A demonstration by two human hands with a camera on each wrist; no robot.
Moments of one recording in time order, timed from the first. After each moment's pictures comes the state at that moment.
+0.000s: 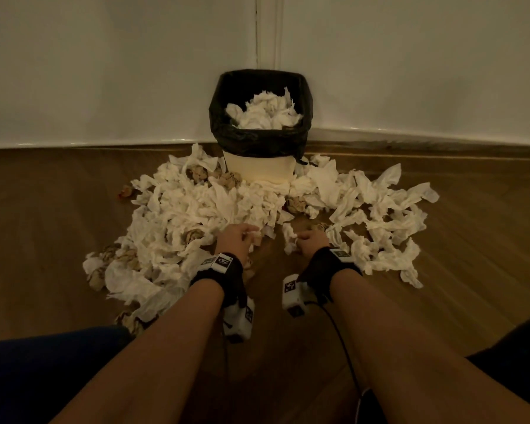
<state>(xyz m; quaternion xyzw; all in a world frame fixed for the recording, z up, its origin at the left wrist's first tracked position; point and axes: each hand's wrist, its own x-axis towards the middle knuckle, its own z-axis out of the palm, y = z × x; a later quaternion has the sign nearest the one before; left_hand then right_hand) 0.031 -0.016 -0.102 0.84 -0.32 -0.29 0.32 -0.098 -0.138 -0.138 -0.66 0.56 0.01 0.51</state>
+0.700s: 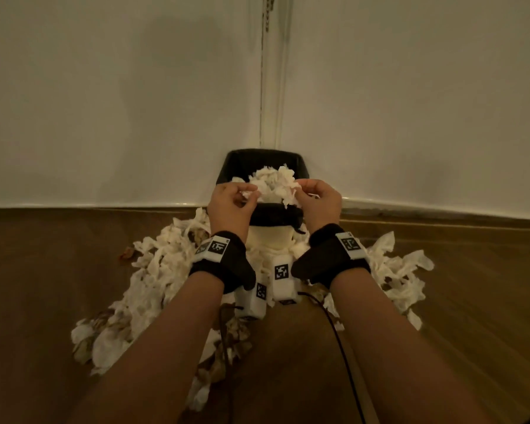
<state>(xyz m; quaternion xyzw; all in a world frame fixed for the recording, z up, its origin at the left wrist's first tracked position) 0.085 -0.103 0.022 0.73 -0.32 -0.03 0.61 -0.025 -0.198 0.034 -0.61 0.42 -0.44 0.50</state>
